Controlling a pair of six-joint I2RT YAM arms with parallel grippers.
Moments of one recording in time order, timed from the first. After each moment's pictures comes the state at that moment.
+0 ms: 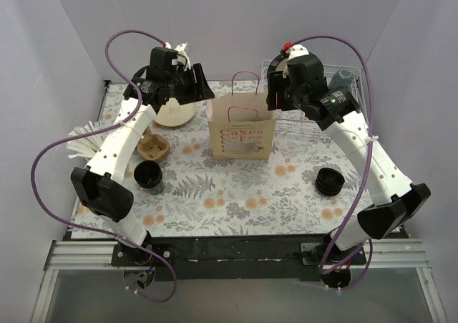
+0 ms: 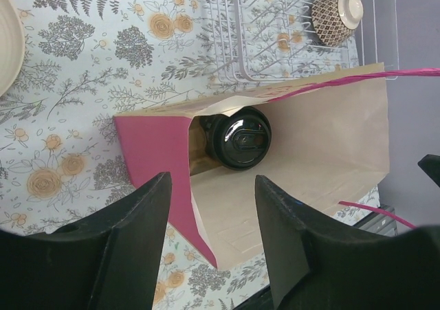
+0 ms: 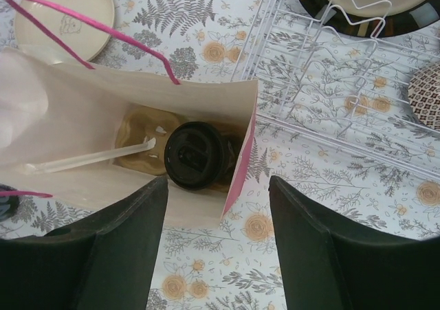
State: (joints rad) left arm -0.36 1.66 1.84 -0.77 0.25 -0.47; right arm 0.58 1.49 1.77 -0.85 0.21 0.26
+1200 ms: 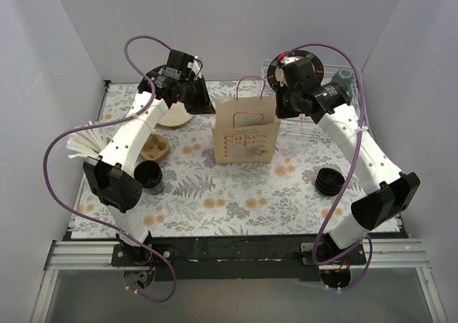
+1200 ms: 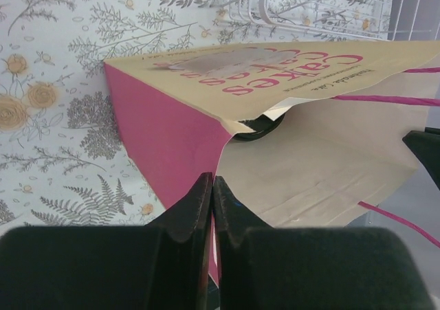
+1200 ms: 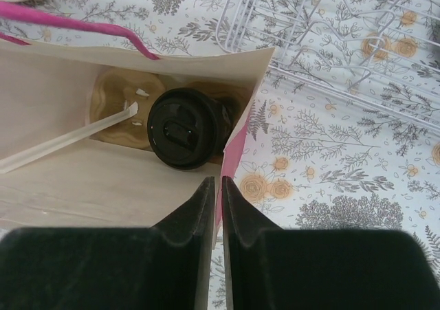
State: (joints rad) left arm -0.43 1.78 1.97 -1.01 0.24 -0.57; right arm 0.52 1.58 1.78 -0.98 0.12 0.26
